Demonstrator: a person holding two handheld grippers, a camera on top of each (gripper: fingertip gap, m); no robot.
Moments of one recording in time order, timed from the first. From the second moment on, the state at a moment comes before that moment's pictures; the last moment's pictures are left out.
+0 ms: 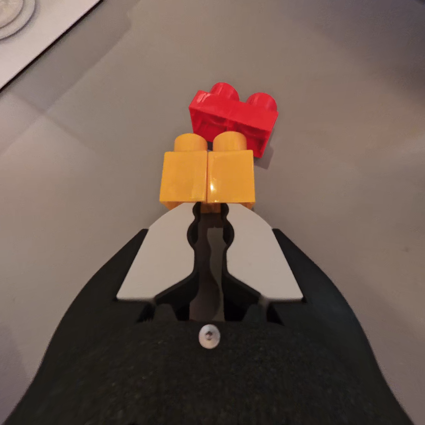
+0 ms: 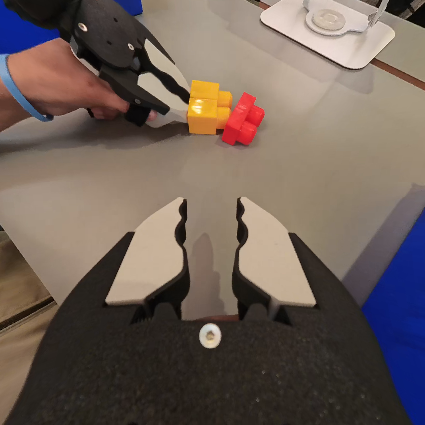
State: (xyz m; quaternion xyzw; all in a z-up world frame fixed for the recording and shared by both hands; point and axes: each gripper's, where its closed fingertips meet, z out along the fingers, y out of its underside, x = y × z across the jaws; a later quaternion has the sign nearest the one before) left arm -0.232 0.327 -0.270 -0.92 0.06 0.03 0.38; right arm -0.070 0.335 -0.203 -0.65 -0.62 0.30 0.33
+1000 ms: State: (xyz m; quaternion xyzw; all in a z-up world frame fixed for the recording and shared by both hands) left arm -0.228 0.275 -0.219 -0.87 0.14 0.07 0.46; right arm -0.078 0.341 -0.204 -0.65 -0.60 0.34 0.32
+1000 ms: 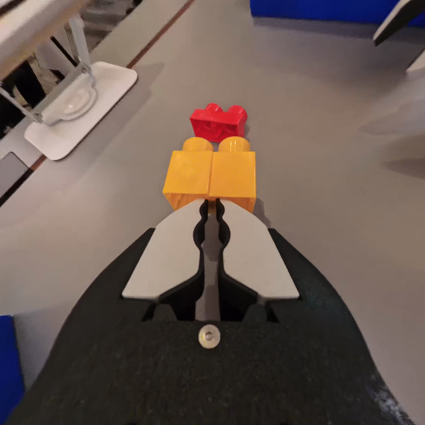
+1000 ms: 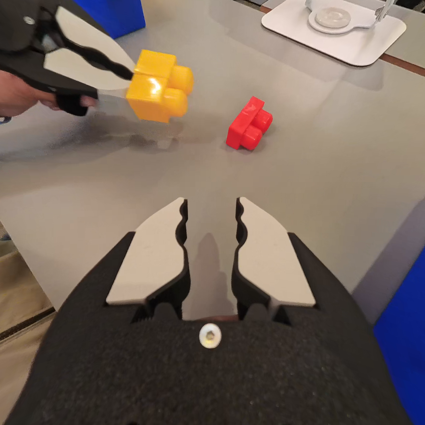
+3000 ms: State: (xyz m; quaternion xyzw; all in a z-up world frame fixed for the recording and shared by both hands) left arm -0.242 0.202 -0.190 -0.81 0.19 0.04 0.56; right arm -0.218 0.371 -0.257 -0.66 -0.69 0.28 0.09
